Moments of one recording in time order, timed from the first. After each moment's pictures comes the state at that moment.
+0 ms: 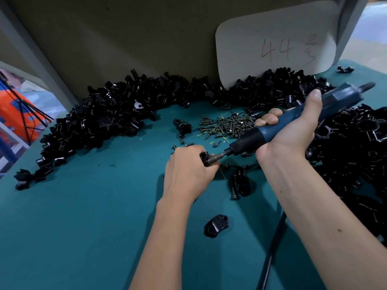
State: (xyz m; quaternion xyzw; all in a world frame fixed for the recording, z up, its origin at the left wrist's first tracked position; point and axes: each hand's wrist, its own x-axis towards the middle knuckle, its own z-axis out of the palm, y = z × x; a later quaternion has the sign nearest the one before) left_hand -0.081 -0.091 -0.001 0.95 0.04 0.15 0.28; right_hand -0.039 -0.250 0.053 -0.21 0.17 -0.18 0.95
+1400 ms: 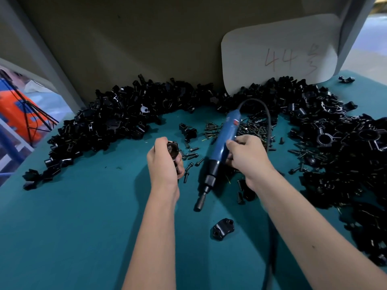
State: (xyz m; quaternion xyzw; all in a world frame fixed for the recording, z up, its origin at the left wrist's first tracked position) left_hand -0.079 -0.055 0.008 0.58 0.17 0.18 0.78; right_hand -0.040 -0.219 0.015 -0.75 0.10 0.04 0.66
